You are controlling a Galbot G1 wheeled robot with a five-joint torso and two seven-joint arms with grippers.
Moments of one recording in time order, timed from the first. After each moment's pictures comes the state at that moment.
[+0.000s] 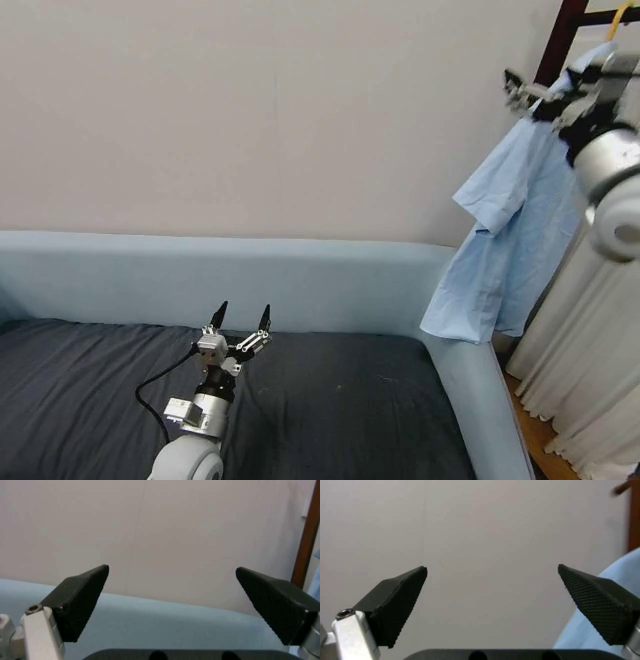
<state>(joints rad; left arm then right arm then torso) 1.27 -1.22 -0.34 -1.95 -0.44 -0.32 -0.10 -0.37 0.52 0.06 1.97 1.09 0.01 0.29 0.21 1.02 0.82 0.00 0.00</state>
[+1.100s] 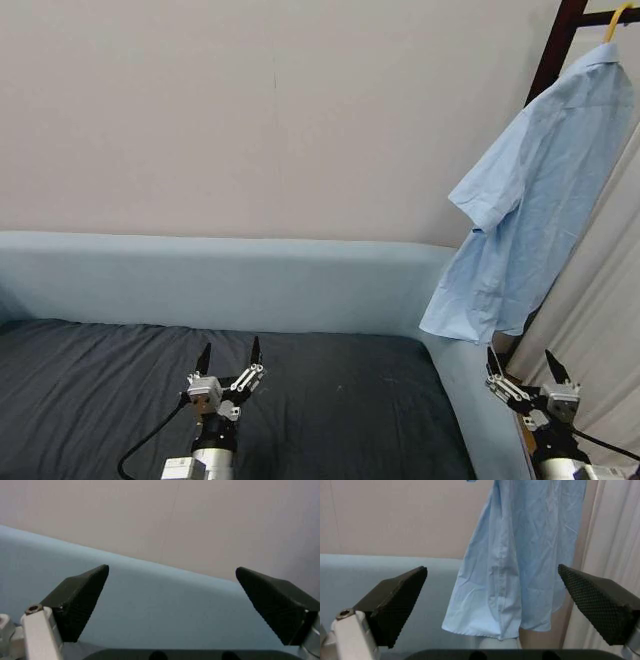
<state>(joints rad) 1.52 -1.47 -0.39 -2.07 -0.21 -0.23 -0.16 -1.58 1.27 0.71 2.05 0.26 0.19 0.11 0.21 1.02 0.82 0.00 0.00</state>
